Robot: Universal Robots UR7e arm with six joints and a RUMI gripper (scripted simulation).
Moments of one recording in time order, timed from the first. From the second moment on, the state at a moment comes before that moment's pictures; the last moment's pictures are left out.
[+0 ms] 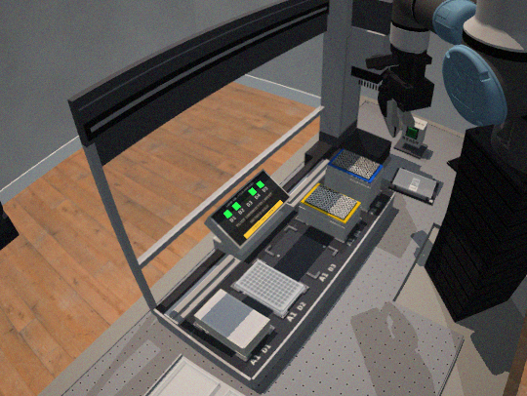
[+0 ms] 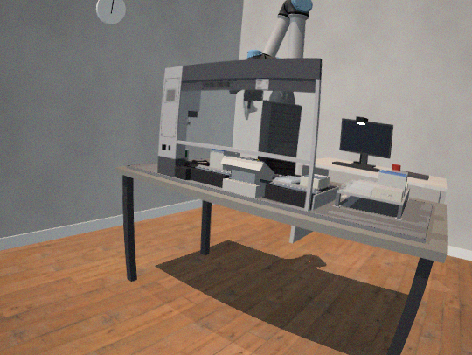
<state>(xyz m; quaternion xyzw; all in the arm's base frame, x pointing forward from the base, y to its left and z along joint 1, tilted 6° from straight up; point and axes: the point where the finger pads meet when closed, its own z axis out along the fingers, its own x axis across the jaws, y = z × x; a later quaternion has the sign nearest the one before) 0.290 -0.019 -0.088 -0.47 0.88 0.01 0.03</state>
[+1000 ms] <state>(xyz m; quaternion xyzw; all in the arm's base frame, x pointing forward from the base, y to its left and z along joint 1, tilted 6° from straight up) 0.287 -0.039 -0.088 -0.44 0.90 0.01 0.03</state>
